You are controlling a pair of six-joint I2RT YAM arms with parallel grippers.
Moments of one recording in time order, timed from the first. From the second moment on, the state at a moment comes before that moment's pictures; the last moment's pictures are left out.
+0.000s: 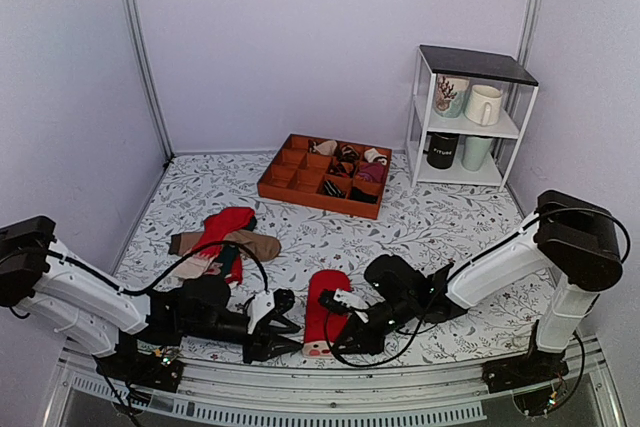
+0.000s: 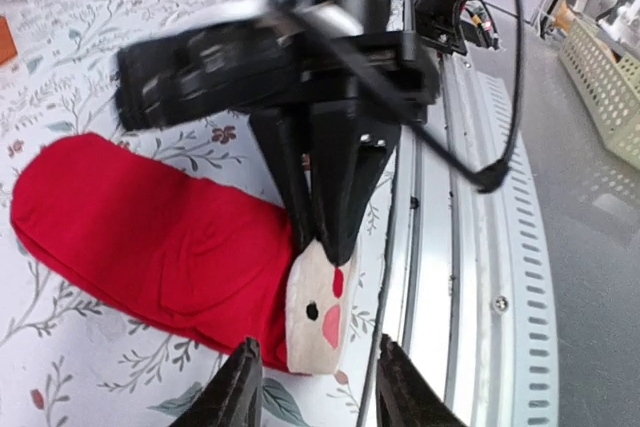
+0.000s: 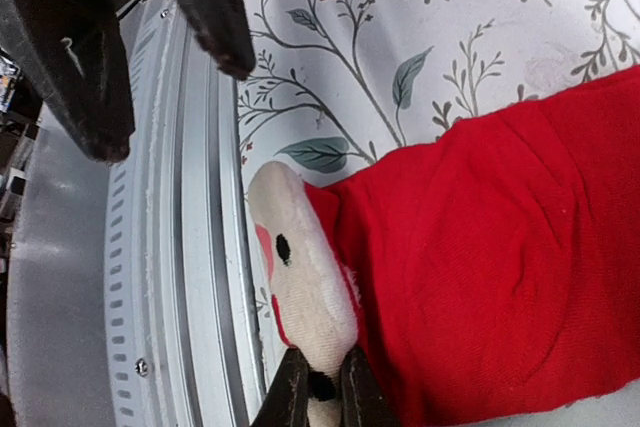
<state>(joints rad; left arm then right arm) -1.23 1.35 0.26 0.62 0.20 -0.13 1.14 1.77 0.68 0.29 -0.50 0.17</state>
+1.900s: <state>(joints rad) -1.33 1.70 0.35 0.82 0.09 0.01 1.01 1.90 0.86 -0.03 -0.84 0.28</state>
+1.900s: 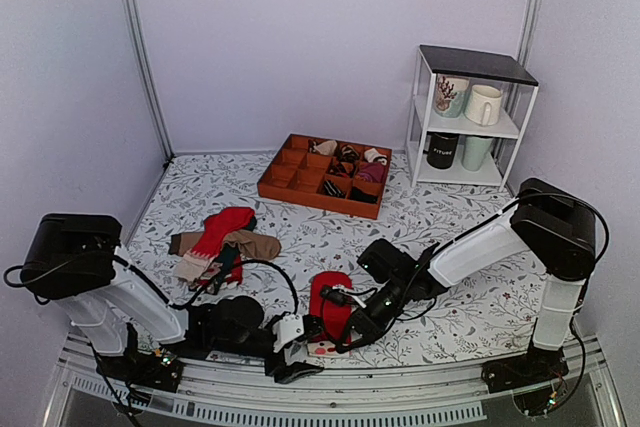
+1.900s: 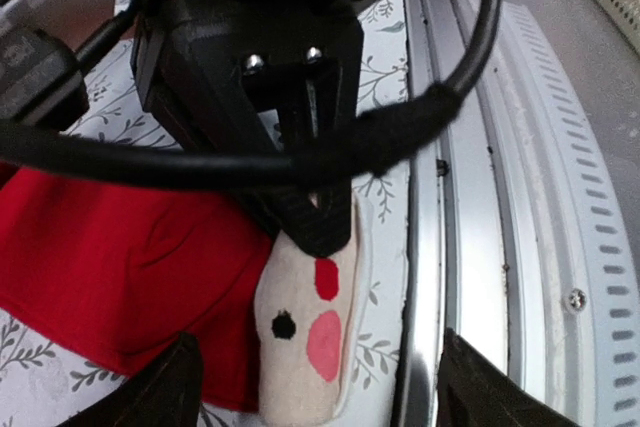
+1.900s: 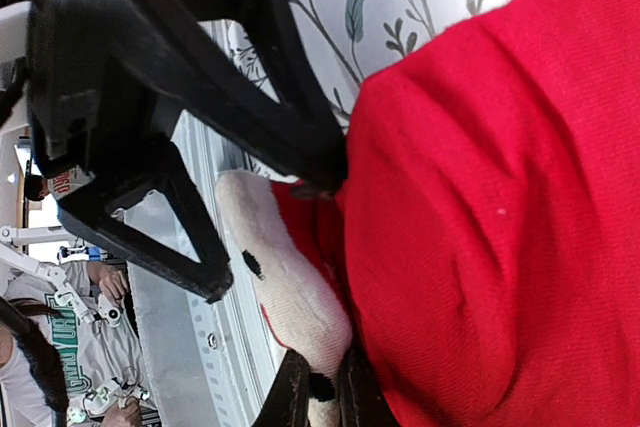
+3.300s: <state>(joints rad) -1.21 1.83 0.40 0.90 0.34 -0.35 1.12 1.46 0.59 0.17 -0.42 0.01</state>
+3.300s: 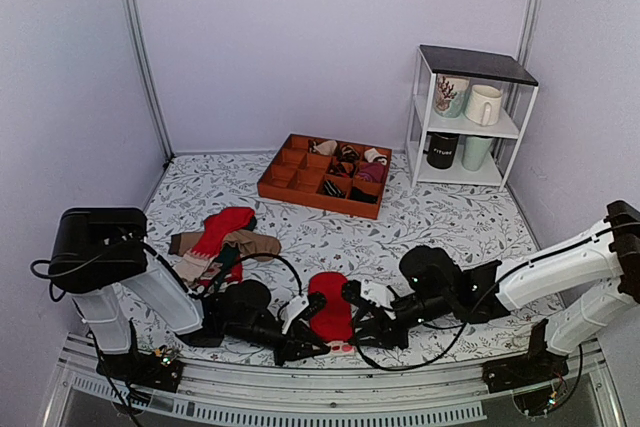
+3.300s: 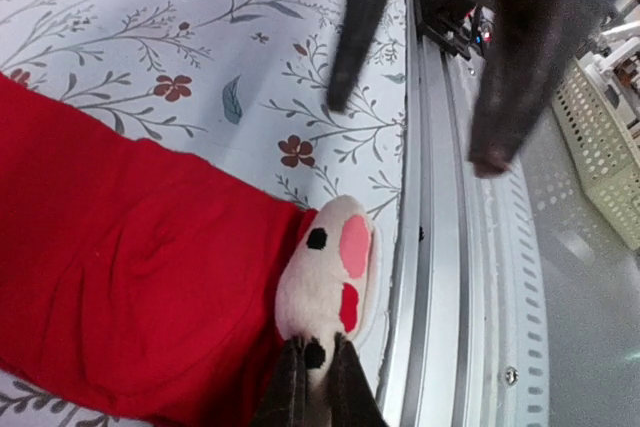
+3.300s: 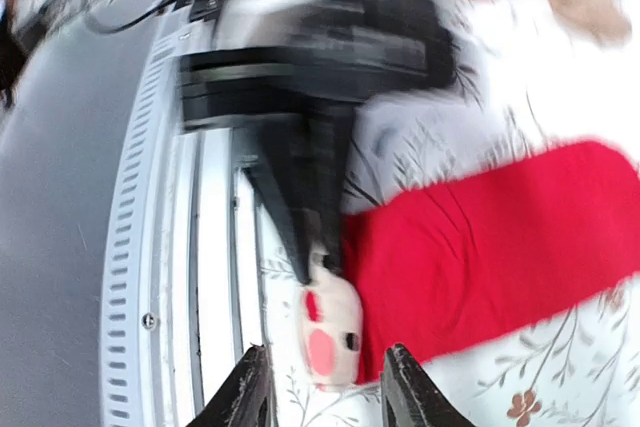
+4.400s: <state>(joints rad) -1.18 1.85 0.40 0.91 0.42 -0.45 1.45 1.62 0.56 0.34 0.17 -0.40</state>
